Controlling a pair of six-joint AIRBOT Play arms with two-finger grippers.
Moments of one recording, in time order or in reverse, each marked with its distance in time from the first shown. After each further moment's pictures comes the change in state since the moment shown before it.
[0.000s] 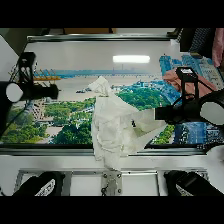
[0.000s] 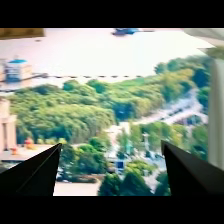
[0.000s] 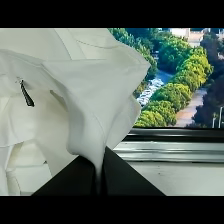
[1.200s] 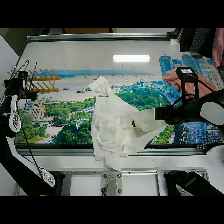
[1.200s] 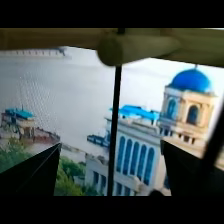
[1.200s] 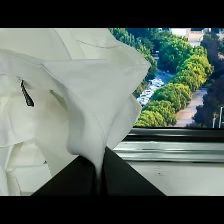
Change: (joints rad) left arm 0.390 -0.930 0.513 0.409 0.149 0.100; right arm 0.000 0.000 0.000 0.001 0.000 0.000
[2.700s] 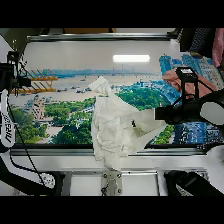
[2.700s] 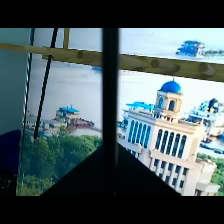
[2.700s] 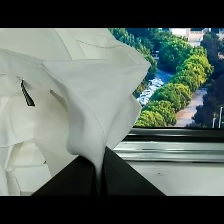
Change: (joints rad) left arm -0.116 0.300 -0.021 0.002 -0.132 -0.009; right arm 0.000 0.000 0.000 0.000 0.000 0.000
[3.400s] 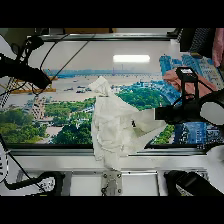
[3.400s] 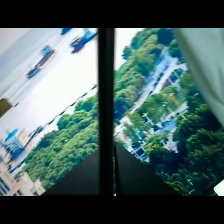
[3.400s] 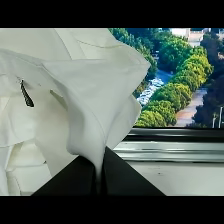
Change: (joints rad) left arm -0.125 0.316 -0.001 -0.861 -0.470 0.794; right arm 0.000 0.000 0.000 0.000 0.000 0.000
